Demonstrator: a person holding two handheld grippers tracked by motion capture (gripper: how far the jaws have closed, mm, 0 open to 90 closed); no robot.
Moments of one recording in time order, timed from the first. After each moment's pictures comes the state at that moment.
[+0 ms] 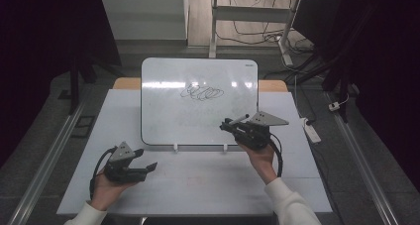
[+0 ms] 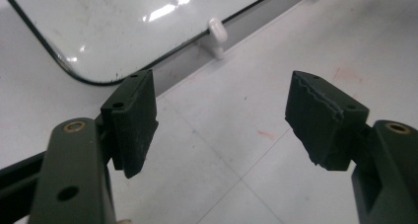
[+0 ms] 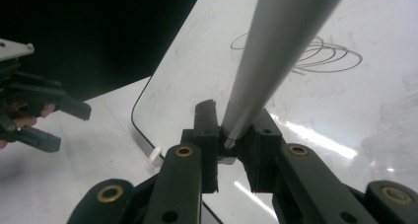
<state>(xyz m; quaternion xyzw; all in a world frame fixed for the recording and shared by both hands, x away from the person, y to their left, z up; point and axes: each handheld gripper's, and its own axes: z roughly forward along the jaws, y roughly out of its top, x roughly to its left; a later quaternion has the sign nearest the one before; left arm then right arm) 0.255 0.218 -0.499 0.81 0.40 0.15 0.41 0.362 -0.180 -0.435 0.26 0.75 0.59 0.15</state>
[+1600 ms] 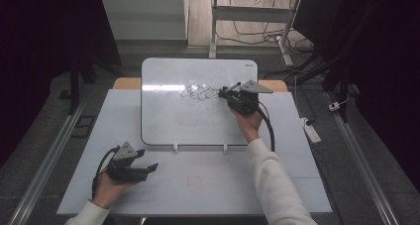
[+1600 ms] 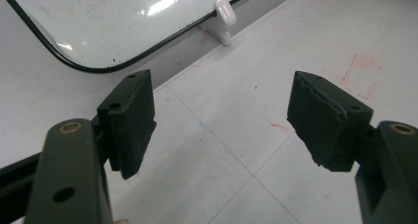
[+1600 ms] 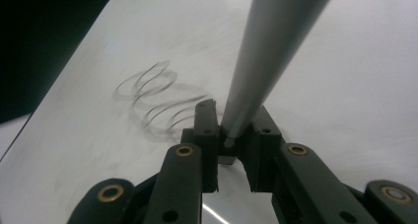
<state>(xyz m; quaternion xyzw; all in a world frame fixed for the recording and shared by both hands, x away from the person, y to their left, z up) 0.265 0.218 -0.512 0.81 0.40 0.14 0.39 0.467 -0.149 -0.435 0.29 0.73 0.57 0.23</state>
